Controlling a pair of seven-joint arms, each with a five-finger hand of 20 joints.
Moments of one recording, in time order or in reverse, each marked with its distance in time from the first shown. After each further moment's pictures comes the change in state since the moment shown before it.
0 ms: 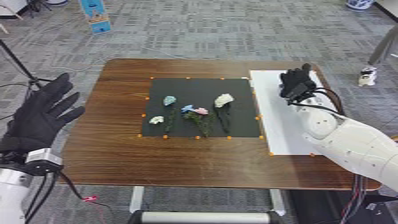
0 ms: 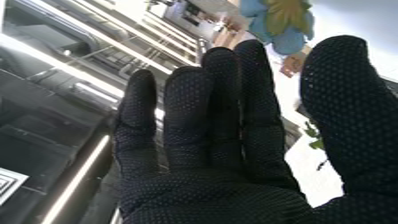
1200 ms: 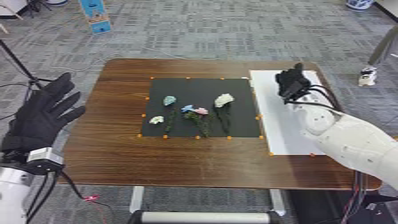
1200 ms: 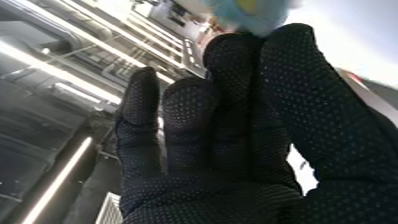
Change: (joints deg) left arm -0.4 0.3 0.4 0.3 0.0 -0.1 0.0; right arm 1.4 -0.5 -1.1 -0.3 0.7 -0.4 -4.2
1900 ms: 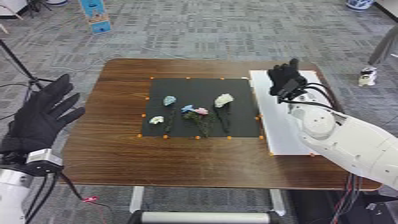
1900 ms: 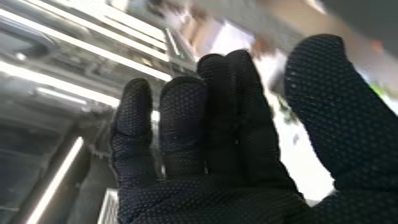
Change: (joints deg) left arm 0.5 -0.3 -0.3 -0.1 0.0 0.0 0.1; right arm -2.7 5.8 5.1 -15.7 -2.5 -7.2 3.9
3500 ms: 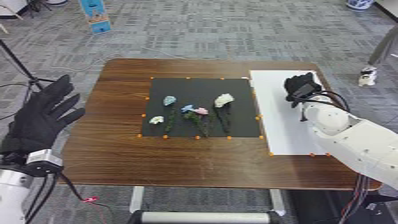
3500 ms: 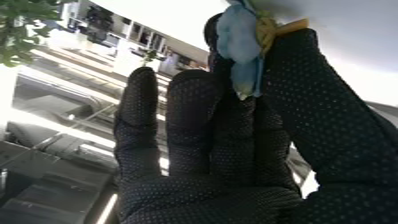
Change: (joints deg) left arm 0.2 -0.1 0.0 0.0 -0.1 0.0 -0.1; right arm -3.8 -0.5 7.1 7.5 10.7 -4.9 -8.5
